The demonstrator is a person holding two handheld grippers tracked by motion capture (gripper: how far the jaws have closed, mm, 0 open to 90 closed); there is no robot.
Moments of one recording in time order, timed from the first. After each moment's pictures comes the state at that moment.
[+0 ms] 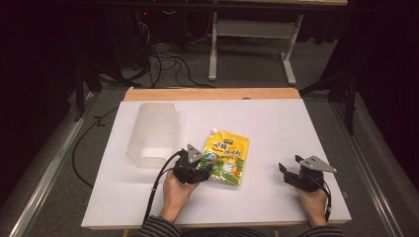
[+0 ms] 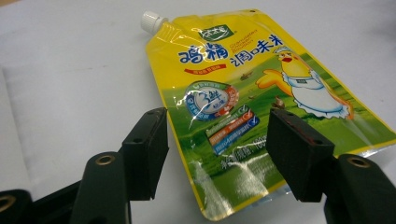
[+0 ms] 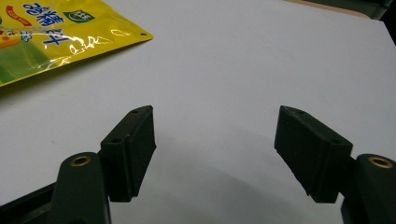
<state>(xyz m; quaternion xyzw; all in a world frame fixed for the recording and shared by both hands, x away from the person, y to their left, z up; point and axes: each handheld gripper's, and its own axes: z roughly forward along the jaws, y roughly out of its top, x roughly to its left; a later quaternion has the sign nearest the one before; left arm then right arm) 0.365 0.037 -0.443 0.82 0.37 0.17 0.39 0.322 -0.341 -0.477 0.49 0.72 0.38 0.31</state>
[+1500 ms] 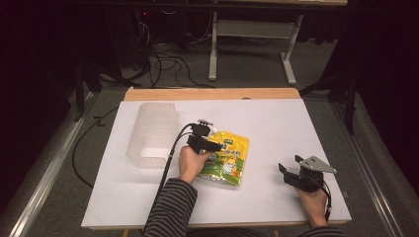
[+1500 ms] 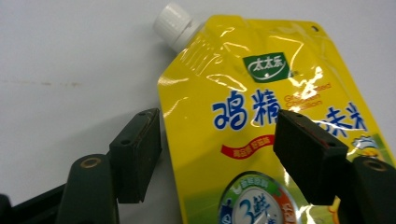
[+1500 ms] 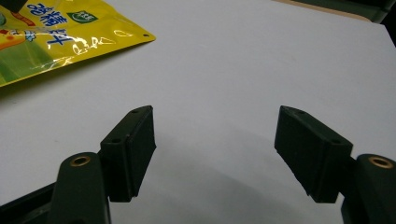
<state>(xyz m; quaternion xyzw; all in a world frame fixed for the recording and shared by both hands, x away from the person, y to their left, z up) 0.473 0.001 -0.455 0.82 0.48 0.03 0.32 0.321 -0.341 -0.478 0.48 0.72 0.38 0.32</state>
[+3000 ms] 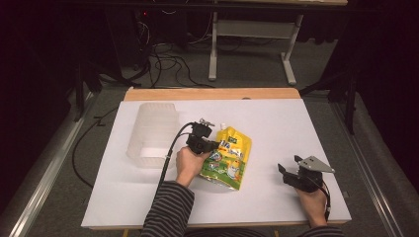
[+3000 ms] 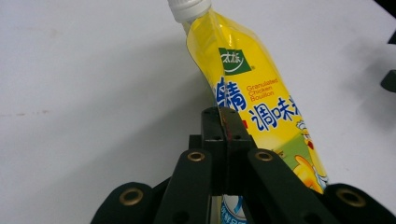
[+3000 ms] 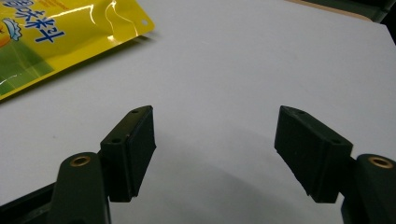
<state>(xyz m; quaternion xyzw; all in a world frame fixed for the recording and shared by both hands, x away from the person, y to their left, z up) 0.446 0.006 -0.417 0.84 0.40 0.02 0.38 0.321 -0.338 -0.478 0.48 0.73 0.37 0.32</state>
